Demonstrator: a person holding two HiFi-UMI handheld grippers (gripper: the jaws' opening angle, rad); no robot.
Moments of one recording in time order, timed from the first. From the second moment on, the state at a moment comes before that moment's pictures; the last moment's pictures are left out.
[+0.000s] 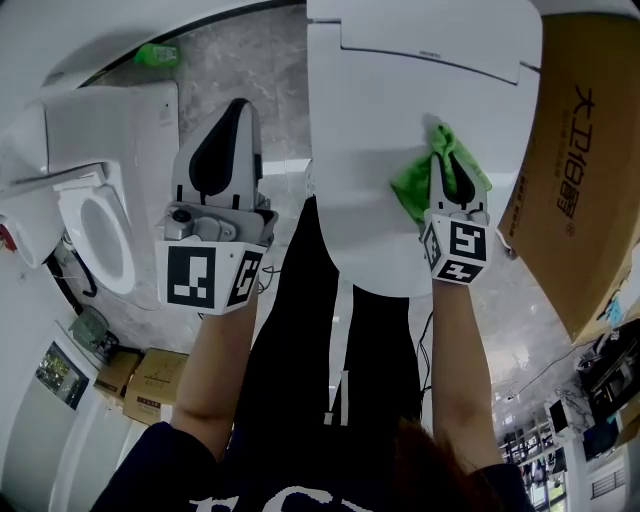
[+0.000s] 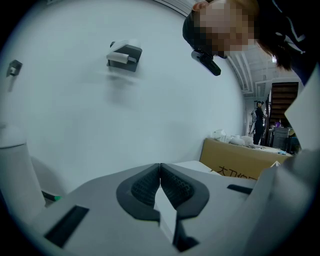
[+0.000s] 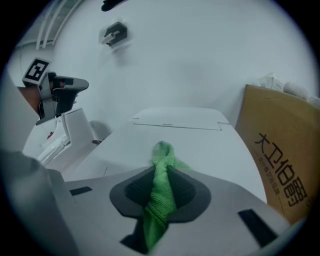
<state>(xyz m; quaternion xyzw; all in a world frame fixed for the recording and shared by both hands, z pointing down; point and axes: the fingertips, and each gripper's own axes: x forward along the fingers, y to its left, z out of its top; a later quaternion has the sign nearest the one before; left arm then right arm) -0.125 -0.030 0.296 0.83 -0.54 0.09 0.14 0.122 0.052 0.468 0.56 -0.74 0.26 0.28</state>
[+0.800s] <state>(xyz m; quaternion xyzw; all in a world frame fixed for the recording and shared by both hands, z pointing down) -0.174 -0.033 0.294 0.81 -0.57 0.08 0.14 -0.038 0.050 0.464 0.38 -0.84 0.20 0.32</state>
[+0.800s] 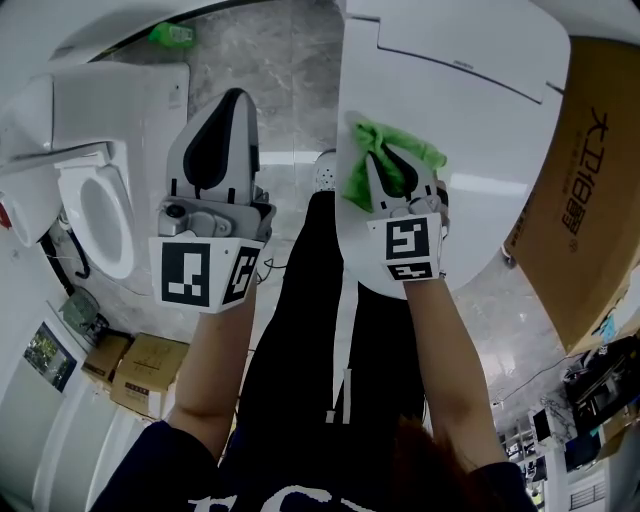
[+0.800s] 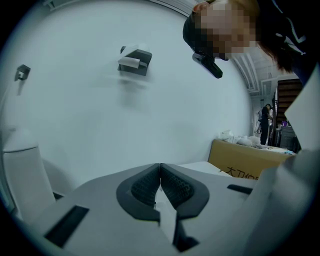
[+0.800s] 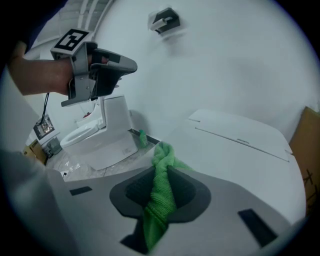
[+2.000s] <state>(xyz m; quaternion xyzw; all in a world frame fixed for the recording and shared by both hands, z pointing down) -0.131 -0.025 0.288 0.82 -0.54 0.09 0.13 -0.028 0.120 0.466 0.28 -0.88 0.20 0.34</state>
